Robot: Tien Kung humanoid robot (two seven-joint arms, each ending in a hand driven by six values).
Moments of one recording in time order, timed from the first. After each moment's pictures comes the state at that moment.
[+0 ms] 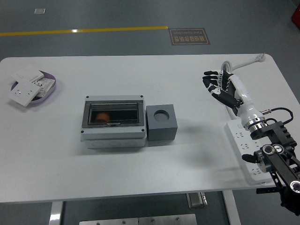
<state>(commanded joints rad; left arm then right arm) 0.04 0.13 -1.17 -0.18 1.21 -0.01 0.21 0.16 -0.26 1.28 1.37 -1.31 -0.06 0.22</state>
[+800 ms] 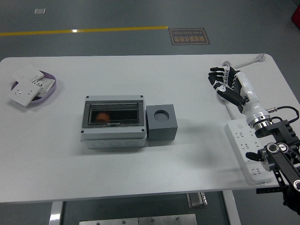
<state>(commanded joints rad) 0.05 0.12 -1.18 -0.18 1.22 -0.01 0.21 0.16 -0.26 1.32 1.37 -1.31 -0.06 0.23</state>
